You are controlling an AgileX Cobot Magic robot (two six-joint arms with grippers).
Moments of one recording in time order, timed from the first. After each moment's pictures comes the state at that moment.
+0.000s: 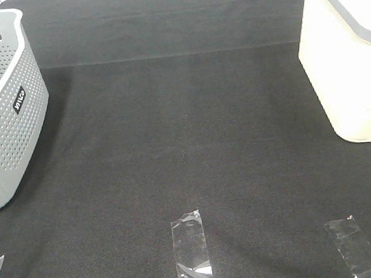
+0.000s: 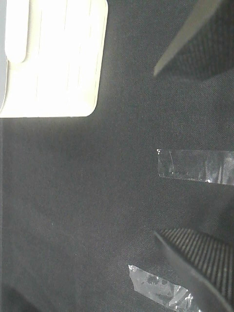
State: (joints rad) left arm -0.01 0.00 -0.52 -0.19 1.06 0.22; right arm -0.01 -0.01 -0.50 0.17 1.07 -0.13
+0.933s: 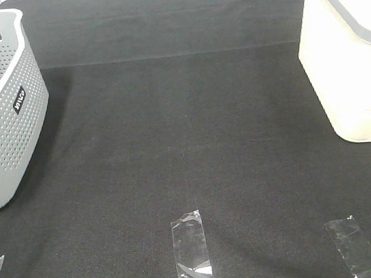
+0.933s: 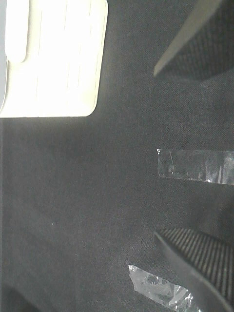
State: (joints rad) left arm -0.01 0.26 -0.54 -0.12 0.66 0.12; right arm -0.01 -0.01 -0.50 0.17 1.07 -0.13
